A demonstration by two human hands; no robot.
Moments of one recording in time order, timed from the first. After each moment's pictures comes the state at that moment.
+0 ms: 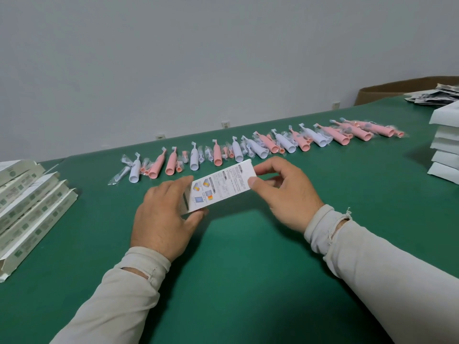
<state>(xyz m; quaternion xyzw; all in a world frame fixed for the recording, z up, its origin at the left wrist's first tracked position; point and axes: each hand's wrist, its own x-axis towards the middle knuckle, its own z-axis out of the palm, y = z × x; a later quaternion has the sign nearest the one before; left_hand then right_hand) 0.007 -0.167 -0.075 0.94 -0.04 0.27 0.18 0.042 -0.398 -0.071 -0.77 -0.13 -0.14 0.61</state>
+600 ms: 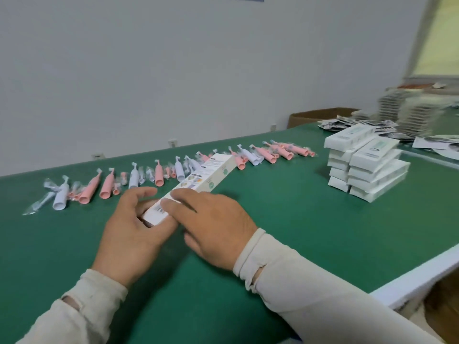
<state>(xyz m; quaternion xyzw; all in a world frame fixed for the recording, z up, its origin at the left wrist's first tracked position) -0.013 -0.232 -0.051 0.81 -0.10 0.21 0.54 -0.020 -0.399 -0.036 -0.91 -0.32 -0.26 0.05</state>
